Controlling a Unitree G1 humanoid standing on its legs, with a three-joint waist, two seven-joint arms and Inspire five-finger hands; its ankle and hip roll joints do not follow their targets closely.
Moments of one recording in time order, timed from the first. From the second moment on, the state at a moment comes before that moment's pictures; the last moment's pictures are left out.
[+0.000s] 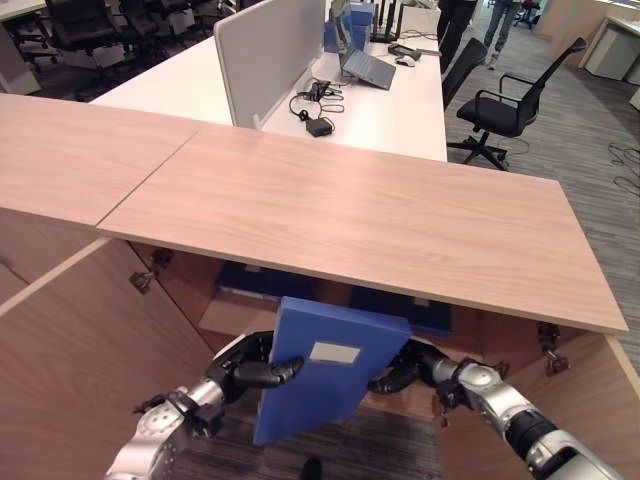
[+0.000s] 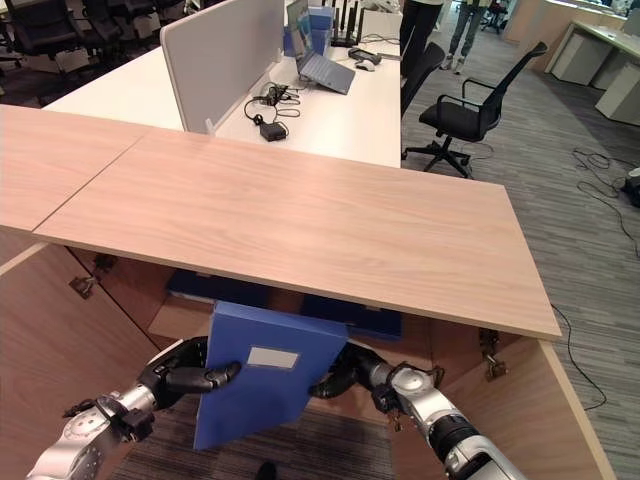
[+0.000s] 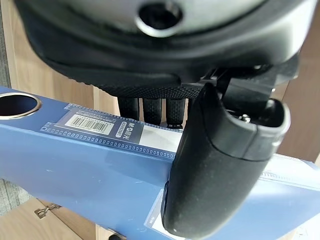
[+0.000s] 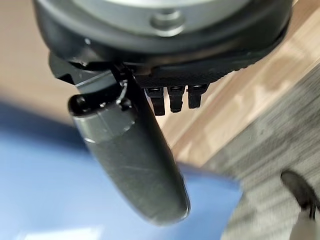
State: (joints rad) left arm 0.11 0.64 -0.21 0.28 -0.66 -0.05 -0.45; right arm -0.33 -0.44 0.47 0.79 0.39 0.01 0.35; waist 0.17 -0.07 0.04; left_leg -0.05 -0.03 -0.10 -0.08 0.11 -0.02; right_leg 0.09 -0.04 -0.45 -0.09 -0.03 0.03
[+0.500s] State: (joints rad) left arm 0.07 0.56 -0.19 0.32 -0.75 -0.04 -0.42; right arm -0.23 -0.36 0.53 0.69 0.80 0.02 0.37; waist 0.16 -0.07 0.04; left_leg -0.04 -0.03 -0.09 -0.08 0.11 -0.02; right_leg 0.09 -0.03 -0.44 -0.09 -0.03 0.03
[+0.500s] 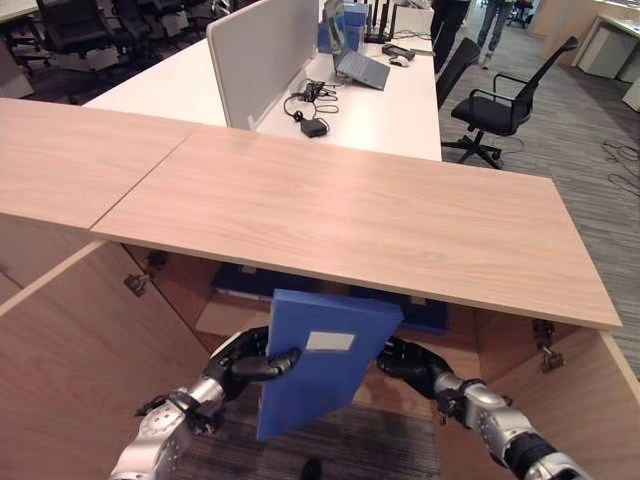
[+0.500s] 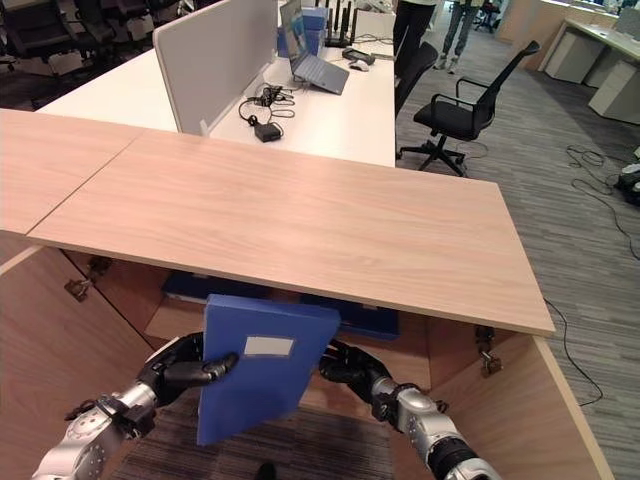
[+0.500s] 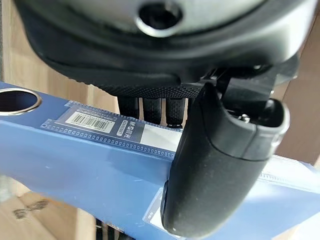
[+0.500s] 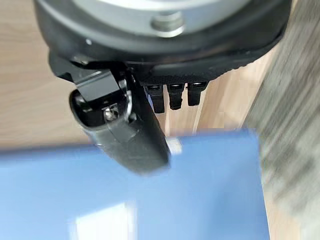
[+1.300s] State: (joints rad) left arm 0.04 0.61 -0.20 0.32 -0.77 -0.05 -0.43; right arm -0.25 -0.50 0.65 0.59 0.74 0.09 0.44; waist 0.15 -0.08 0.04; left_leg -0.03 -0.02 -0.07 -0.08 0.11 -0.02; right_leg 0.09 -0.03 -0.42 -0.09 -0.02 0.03
